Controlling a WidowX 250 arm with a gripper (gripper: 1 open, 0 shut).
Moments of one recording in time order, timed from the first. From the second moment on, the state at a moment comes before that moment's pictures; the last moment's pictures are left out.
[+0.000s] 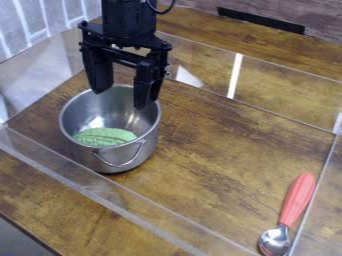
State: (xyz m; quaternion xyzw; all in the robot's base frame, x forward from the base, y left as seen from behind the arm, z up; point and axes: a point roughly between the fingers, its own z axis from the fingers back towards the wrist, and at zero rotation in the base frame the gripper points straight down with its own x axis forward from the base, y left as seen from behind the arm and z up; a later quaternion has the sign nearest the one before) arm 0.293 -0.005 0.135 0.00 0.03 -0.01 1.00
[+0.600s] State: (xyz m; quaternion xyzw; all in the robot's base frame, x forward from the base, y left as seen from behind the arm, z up) arm 0.290 0.020 0.099 0.00 0.03 0.03 1.00
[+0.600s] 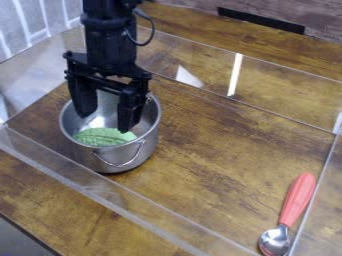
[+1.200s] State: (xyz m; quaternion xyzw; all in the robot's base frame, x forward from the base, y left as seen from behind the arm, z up) arm 0.308 0.034 0.086 0.00 0.02 -0.01 1.00
